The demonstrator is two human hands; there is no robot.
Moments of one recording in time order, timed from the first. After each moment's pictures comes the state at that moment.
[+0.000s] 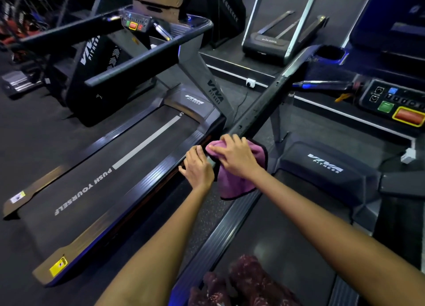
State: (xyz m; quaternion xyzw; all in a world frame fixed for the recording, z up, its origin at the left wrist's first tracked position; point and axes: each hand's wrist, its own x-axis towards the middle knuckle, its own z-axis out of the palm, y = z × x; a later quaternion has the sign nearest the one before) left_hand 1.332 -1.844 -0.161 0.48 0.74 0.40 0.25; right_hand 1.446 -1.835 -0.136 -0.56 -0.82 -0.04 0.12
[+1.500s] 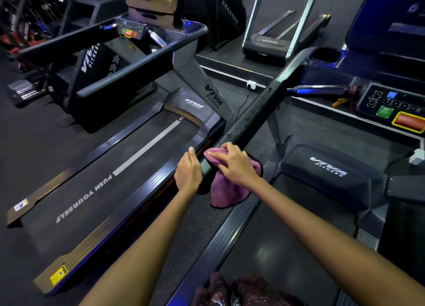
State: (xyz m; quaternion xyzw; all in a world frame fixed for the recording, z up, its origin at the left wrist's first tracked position) left_hand 1.344 -1.817 -0.147 0.51 0.75 0.33 0.27; right_hand 1.484 -1.819 -0.146 -0.59 -0.78 0.12 0.19
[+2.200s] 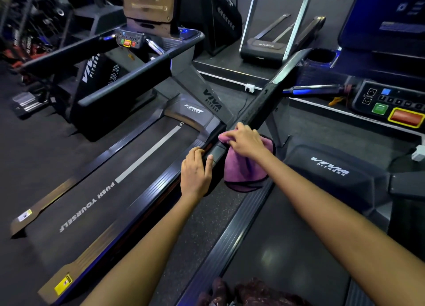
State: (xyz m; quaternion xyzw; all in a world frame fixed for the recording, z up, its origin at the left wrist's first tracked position) left_hand 1.347 -1.827 -0.149 0.73 0.61 0.31 0.09; right_hand 1.516 -1.764 -0.118 -0.67 -0.73 0.08 0.11
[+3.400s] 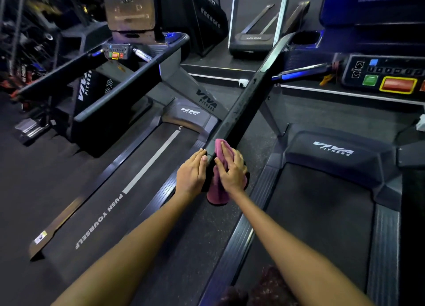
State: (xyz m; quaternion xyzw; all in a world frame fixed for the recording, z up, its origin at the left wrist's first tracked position) left_hand 1.332 -1.835 -0.147 0.77 0.56 0.26 0.16; right_hand 1.439 -1.841 -0.210 -0.66 -0.49 0.19 0.54
